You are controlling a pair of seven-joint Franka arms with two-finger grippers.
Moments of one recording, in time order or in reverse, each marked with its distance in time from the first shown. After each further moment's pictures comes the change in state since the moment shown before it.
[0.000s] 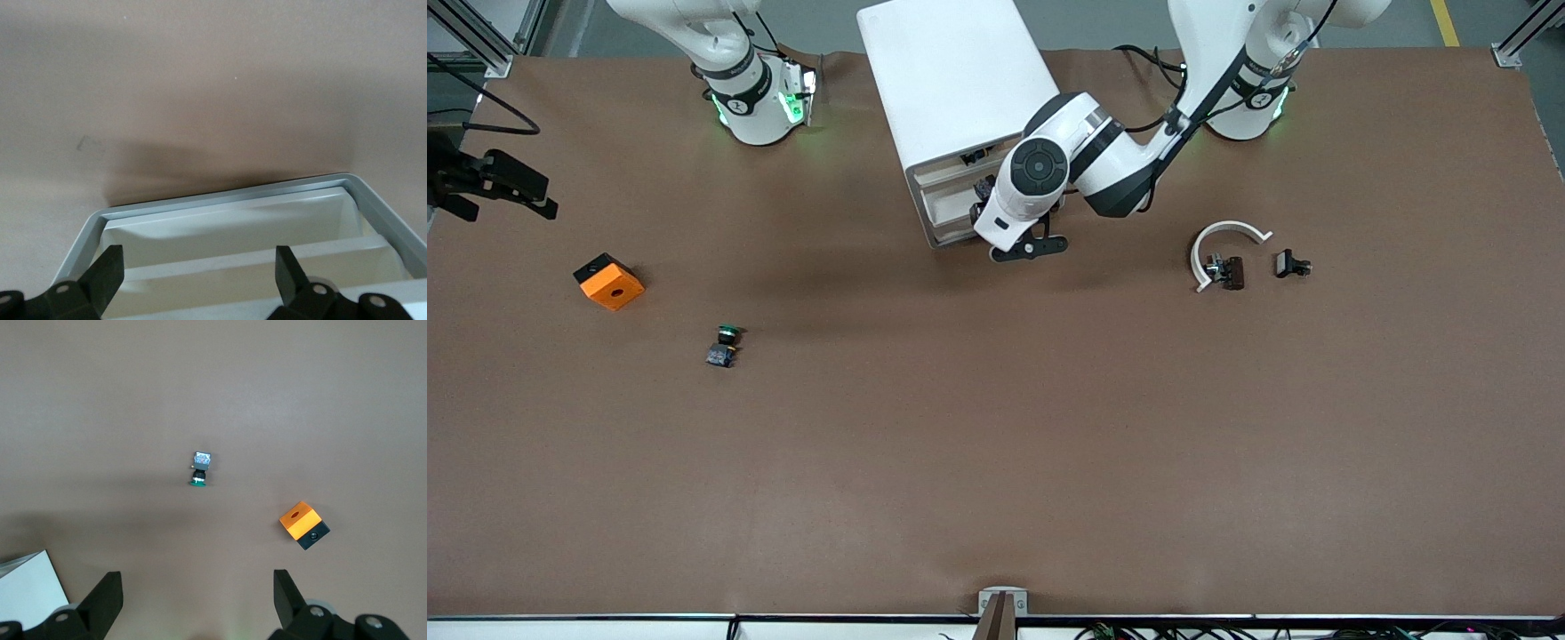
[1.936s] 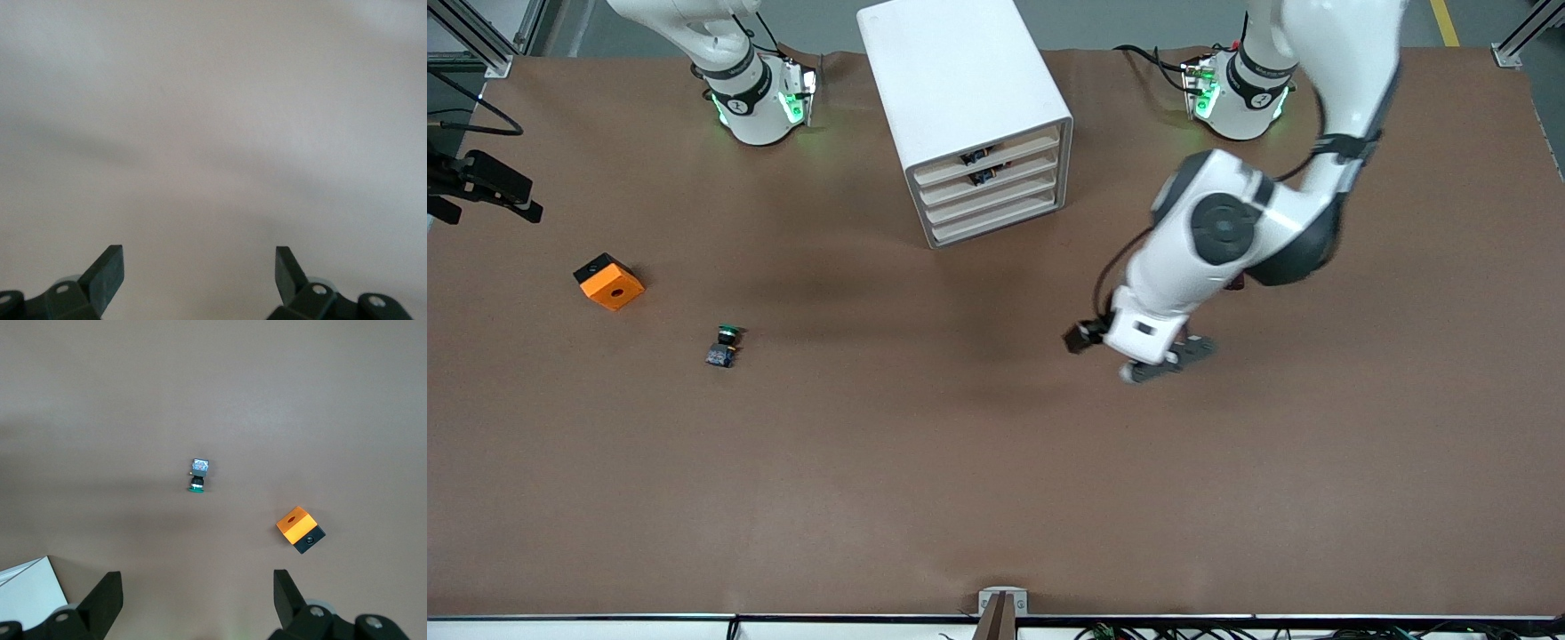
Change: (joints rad) left arm 0.330 -0.042 0.091 0.276 0.188 -0.038 0.109; right arm -0.013 0.019 0.006 0.048 0.001 -0.016 0.000
